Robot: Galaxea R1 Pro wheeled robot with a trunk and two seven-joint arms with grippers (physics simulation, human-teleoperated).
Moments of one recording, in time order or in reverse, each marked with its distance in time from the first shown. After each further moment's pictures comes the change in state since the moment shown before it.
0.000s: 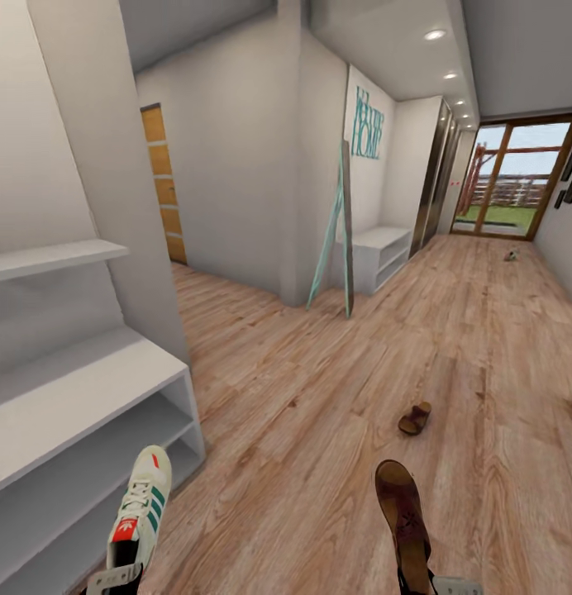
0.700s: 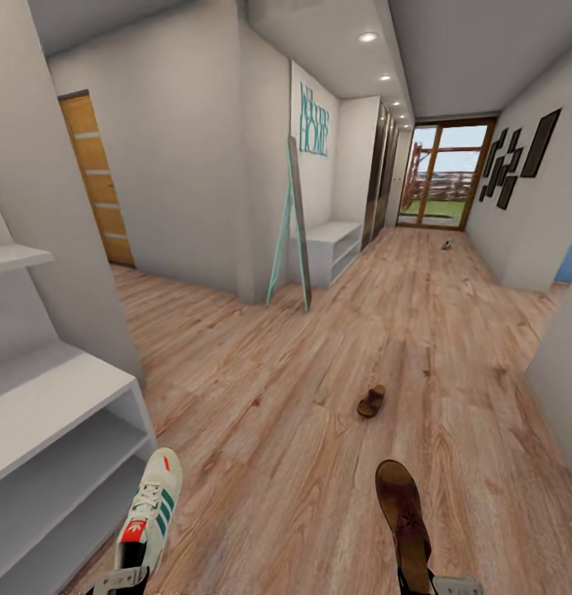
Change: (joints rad) left arm -0.001 0.002 -0.027 -0.002 -0.025 0.033 -0.032; right arm 0.000 0.000 -0.001 0.000 0.000 0.000 0.000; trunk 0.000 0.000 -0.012
